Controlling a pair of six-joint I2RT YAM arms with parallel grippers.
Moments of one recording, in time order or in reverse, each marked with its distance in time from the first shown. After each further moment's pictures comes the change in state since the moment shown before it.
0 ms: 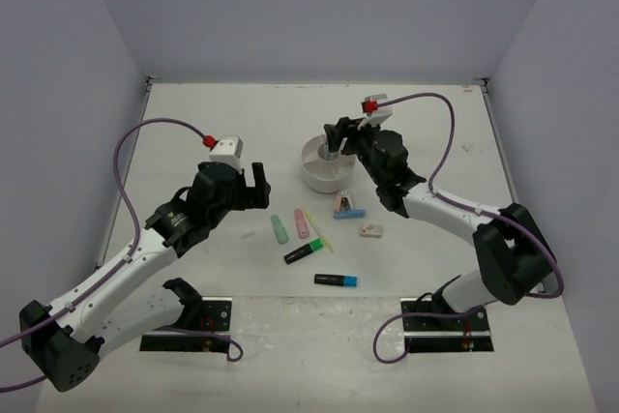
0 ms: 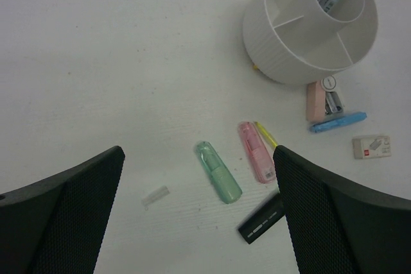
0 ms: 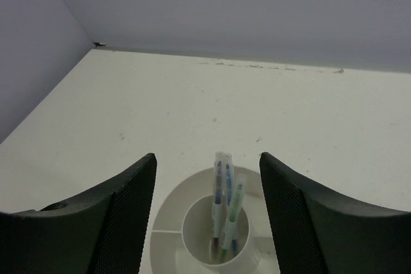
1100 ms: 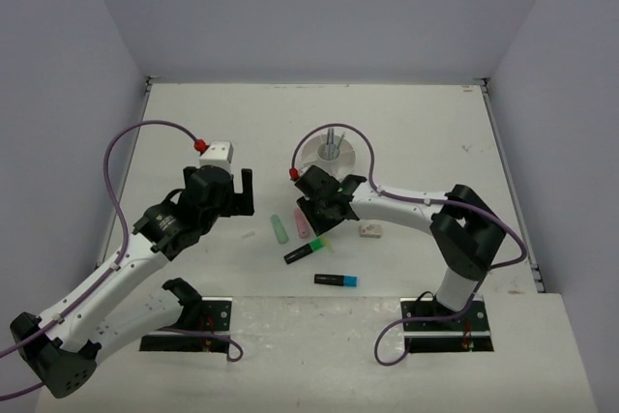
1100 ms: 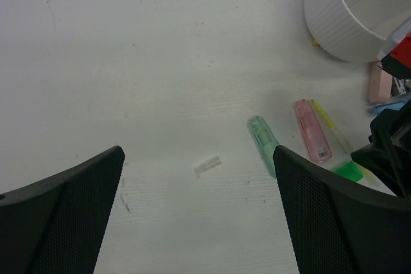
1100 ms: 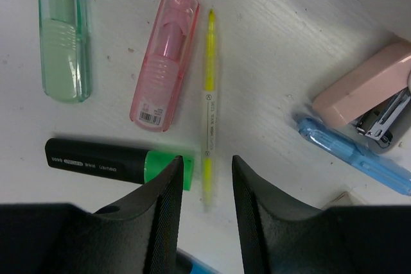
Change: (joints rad) left arm 0.000 -0.047 0.062 -0.254 -0.115 0.047; right arm 0.338 0.225 0.295 -1.217 -0.091 0.086
